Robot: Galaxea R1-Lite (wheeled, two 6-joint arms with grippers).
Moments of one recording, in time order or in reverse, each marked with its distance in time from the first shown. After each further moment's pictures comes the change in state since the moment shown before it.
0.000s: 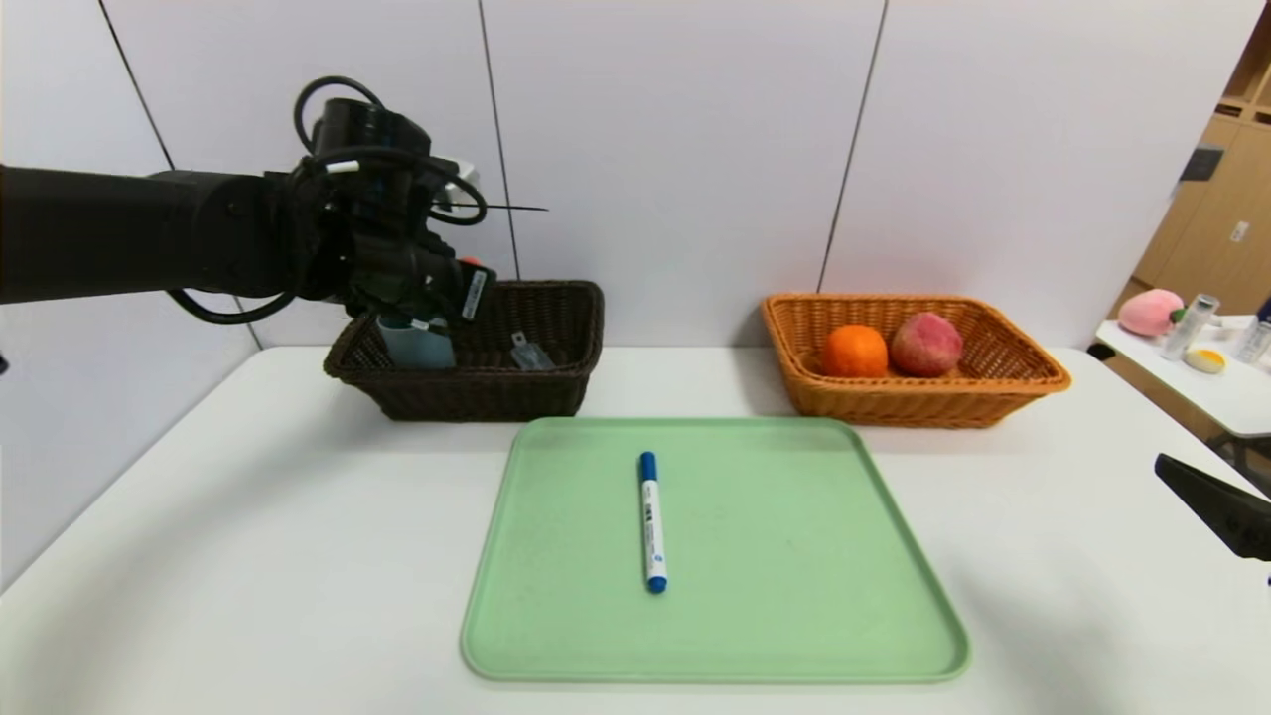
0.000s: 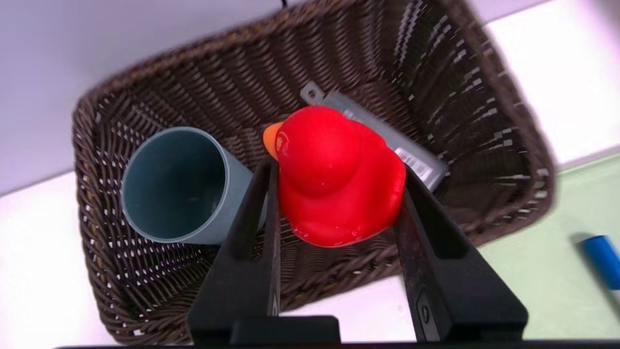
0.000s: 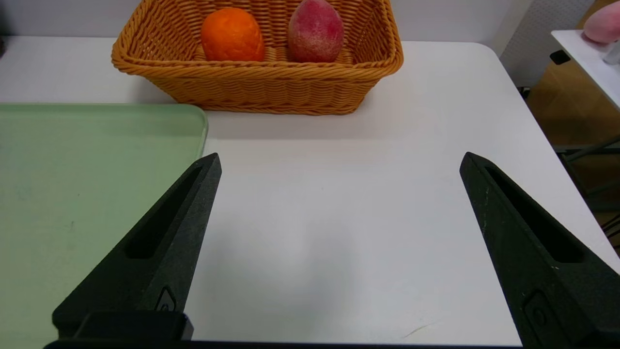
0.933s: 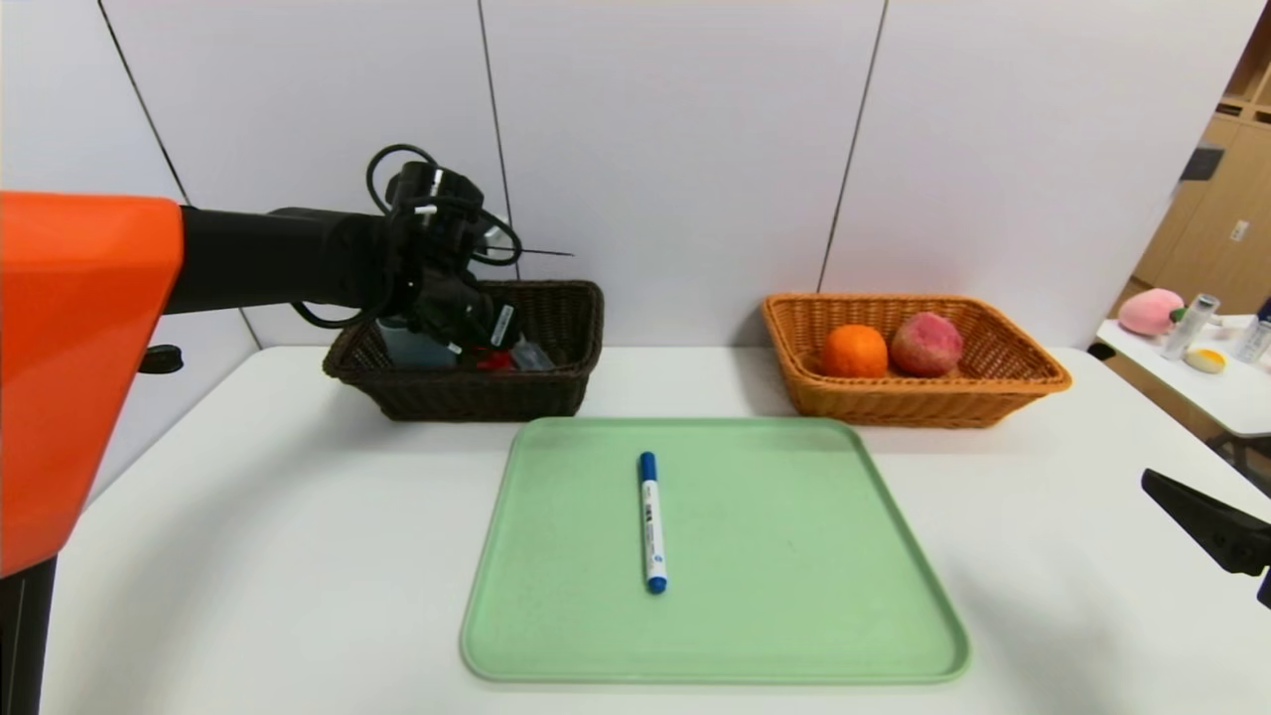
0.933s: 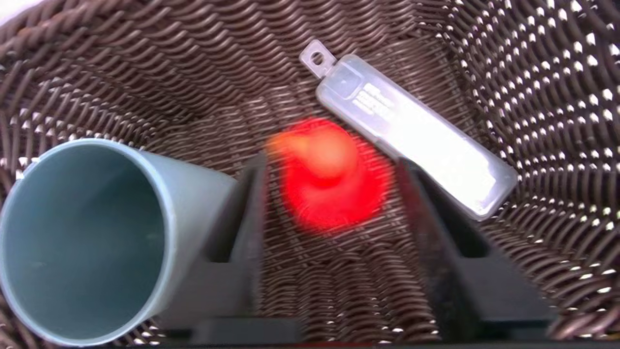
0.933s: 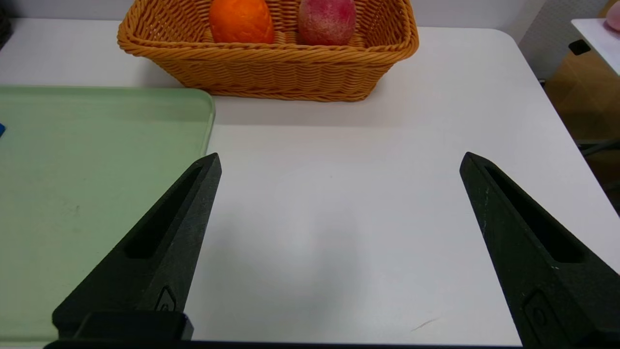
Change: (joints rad) left arm 0.016 0.207 -0.186 0.101 0.005 -0.005; right arm 0.000 0.009 0.023 -0.005 0.029 -0.001
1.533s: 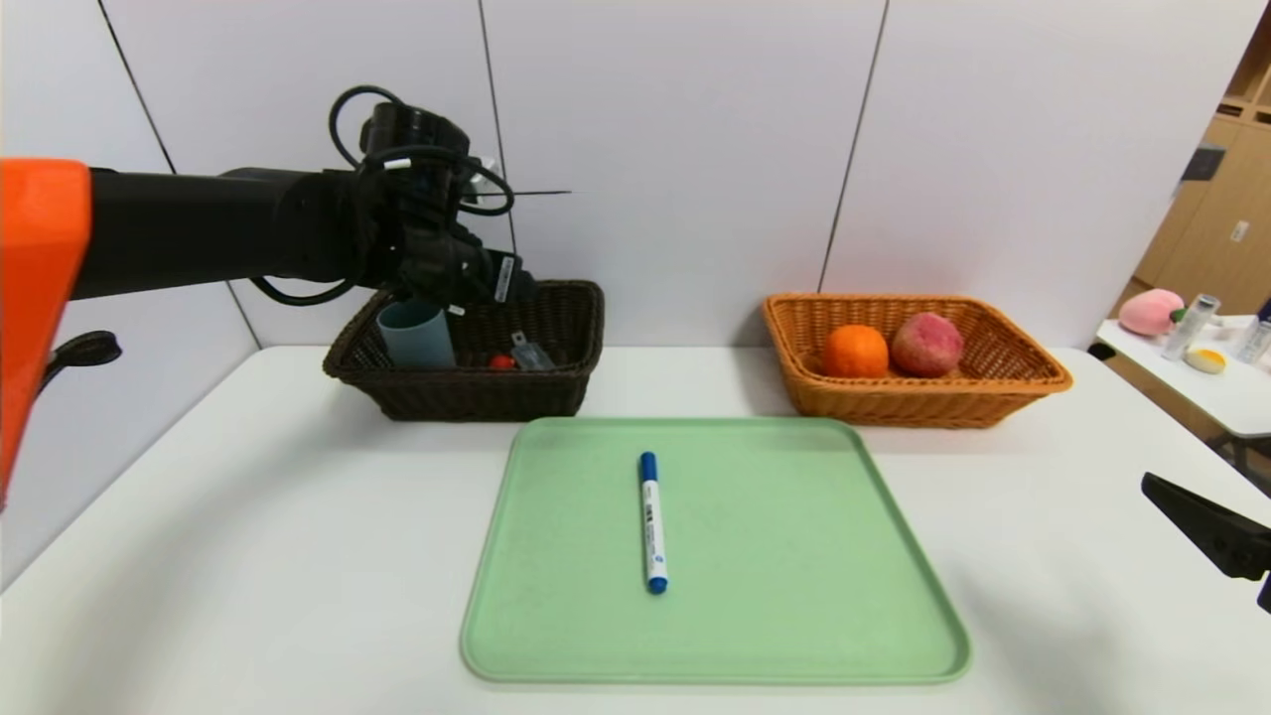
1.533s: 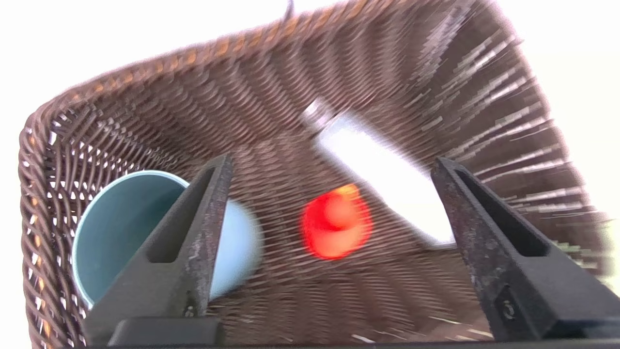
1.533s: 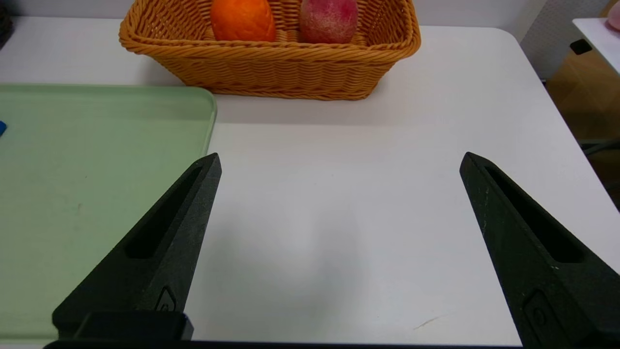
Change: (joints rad) left arm -0.042 -0.096 0.013 -0.066 -0.001 -0.101; right arm 0.000 -0.007 0.007 0.000 -0.001 0.001
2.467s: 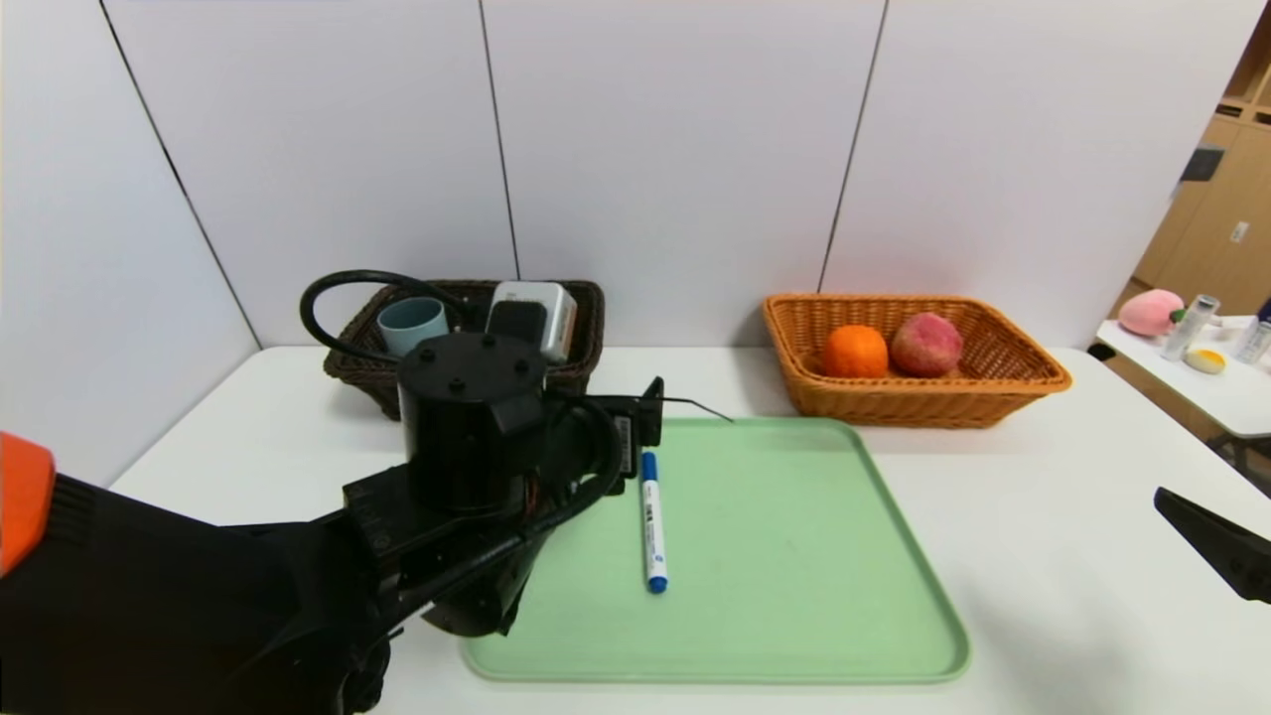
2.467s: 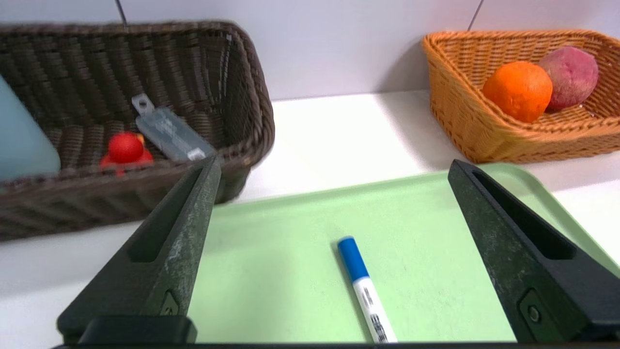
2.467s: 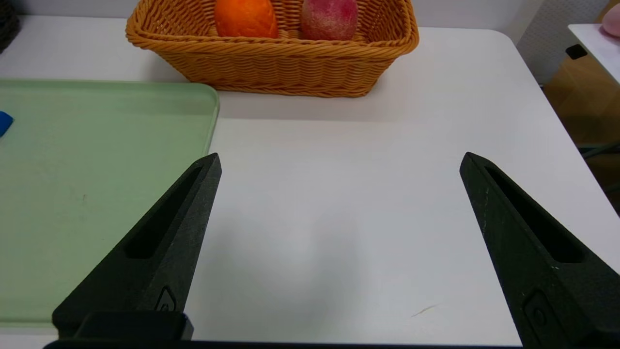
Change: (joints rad) left arm -0.512 -0.263 1.028 -1.145 0.444 -0.167; right arm 0.000 -0.056 0.027 0.013 0.000 -0.005
